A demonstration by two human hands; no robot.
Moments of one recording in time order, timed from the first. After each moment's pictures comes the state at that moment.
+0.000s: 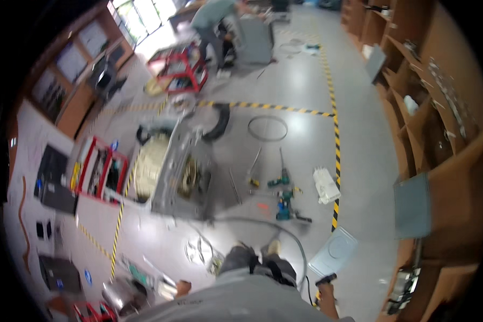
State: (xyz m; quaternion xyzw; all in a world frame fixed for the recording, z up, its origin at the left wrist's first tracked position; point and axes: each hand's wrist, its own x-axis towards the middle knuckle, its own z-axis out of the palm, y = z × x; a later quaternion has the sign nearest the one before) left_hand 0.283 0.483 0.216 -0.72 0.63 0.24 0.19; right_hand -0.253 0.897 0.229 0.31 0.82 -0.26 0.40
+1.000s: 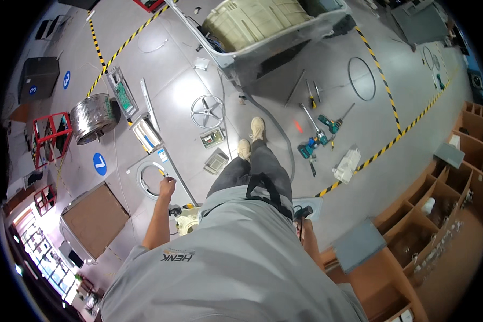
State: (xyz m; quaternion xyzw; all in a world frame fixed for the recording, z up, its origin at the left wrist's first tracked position) left_hand 0.390 0.554 0.217 -0.88 0.25 0.39 -0.01; right_hand -0.270 0.667 0.225 0.12 0.79 -0.02 0.60
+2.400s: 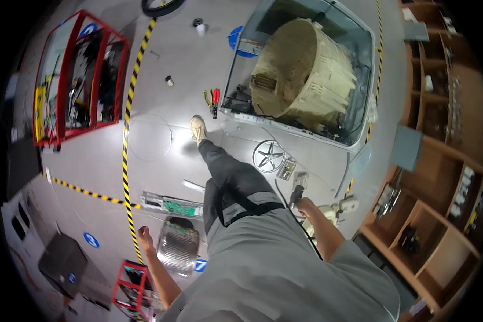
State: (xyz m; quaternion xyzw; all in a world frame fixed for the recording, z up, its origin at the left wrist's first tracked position) left_hand 1.079 -0.172 0.256 -0.81 0.46 0.36 0.01; right_hand 0.443 0.157 0.235 0.15 0.78 0.04 0.60
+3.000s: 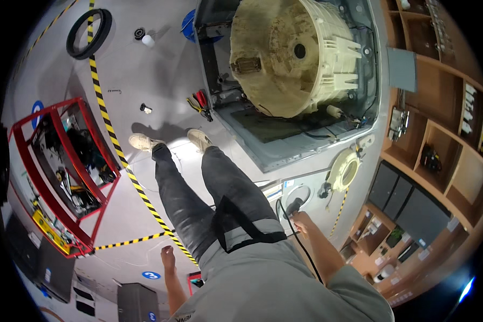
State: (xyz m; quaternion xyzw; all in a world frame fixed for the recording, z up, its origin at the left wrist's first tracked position) left_hand 1.049 -0.436 0.214 -0.70 0.51 0.42 0.27; right_hand 0.637 -0.016 0.279 0.42 0.71 -0.06 0.56
